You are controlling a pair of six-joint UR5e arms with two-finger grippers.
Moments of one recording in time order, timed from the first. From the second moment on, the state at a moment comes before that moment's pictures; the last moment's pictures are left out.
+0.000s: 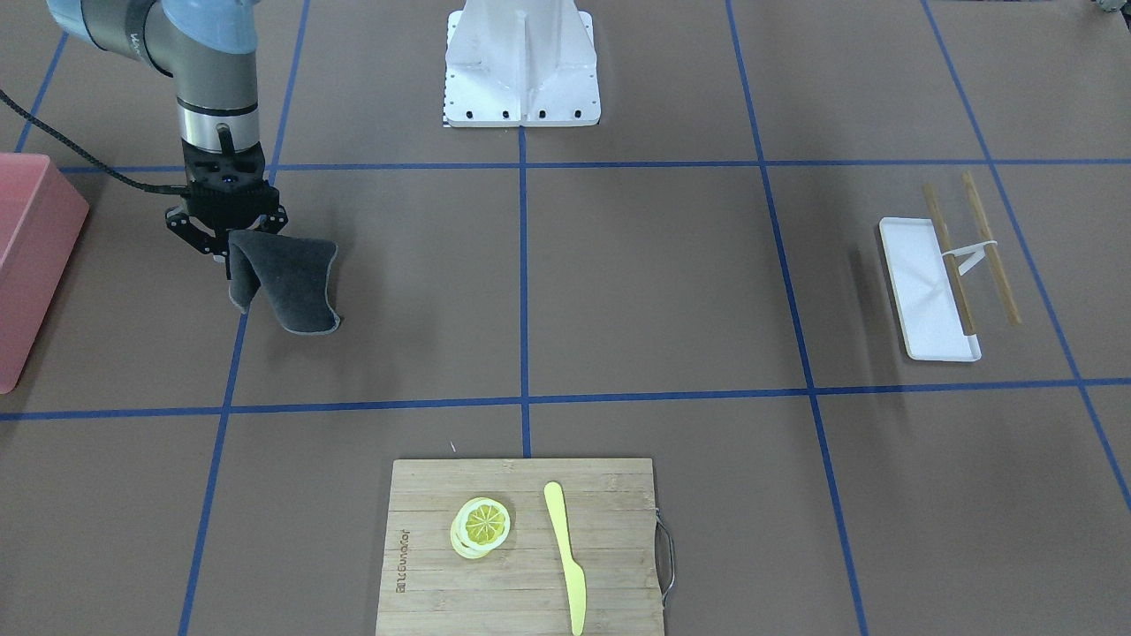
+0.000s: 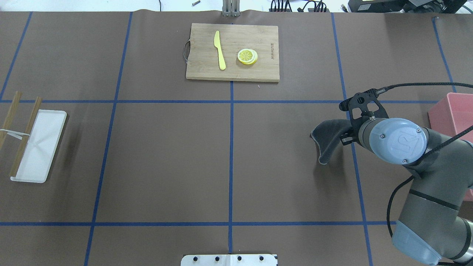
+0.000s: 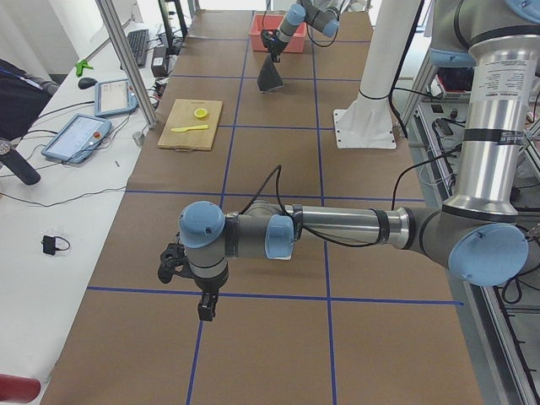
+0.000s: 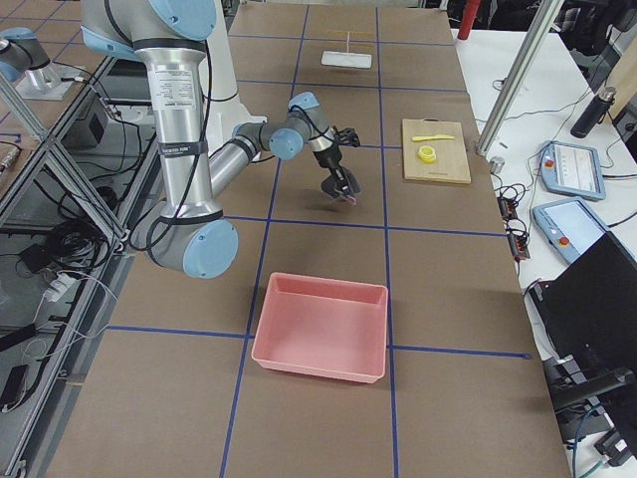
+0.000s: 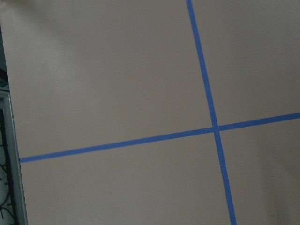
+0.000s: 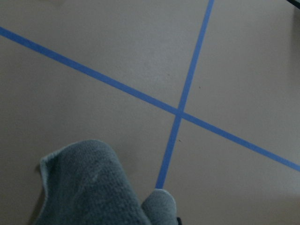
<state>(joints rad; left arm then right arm) -1.68 -1.62 -1.56 -1.54 -2.30 0.13 0.53 -1.45 2.08 -1.61 1.44 0.81</state>
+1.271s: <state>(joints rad) -1.68 -1.58 -1.60 -1.55 -2.31 0.12 0.45 -1.13 1.89 -1.90 1.48 0.99</state>
